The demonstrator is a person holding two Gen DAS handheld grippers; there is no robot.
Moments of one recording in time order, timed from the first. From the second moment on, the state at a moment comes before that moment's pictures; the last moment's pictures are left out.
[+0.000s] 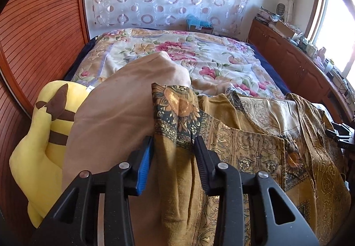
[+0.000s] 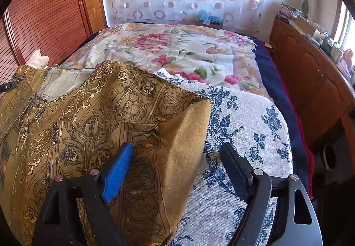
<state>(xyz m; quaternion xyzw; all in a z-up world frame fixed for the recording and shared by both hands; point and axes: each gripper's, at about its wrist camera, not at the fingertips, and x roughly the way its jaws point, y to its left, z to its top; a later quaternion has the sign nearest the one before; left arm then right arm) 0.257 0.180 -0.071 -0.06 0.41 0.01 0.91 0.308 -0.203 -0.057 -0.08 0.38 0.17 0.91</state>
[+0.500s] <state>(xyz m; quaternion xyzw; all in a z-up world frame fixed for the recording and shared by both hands) 0.260 0.173 -0.070 -0.05 0.41 0.00 0.91 0.308 -0.202 -0.057 -0.08 0.38 0.17 0.91</state>
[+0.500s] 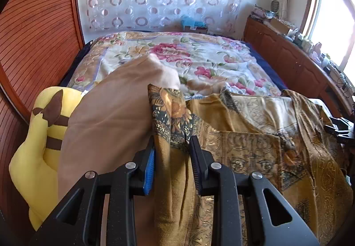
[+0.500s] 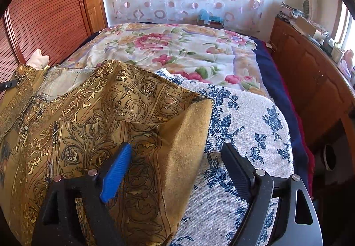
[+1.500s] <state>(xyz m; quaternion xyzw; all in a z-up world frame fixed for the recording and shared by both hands) 0.208 0.131 -0.020 -0.04 0.33 -0.06 0.94 0.309 -0.207 -0.053 -0.07 0.38 0.17 0.91</state>
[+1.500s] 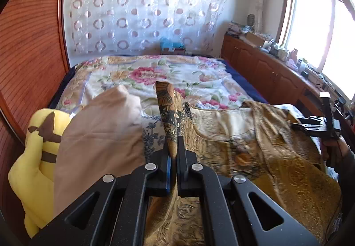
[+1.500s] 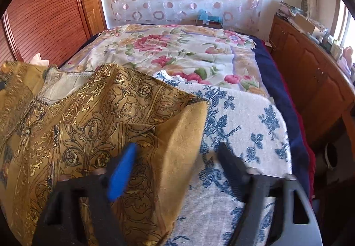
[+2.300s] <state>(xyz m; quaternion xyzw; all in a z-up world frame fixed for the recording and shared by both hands) 0.019 0.137 0.049 -0.05 0.21 -0.05 0.98 0.084 -0.249 0.043 -0.05 0.19 0.22 0.95</state>
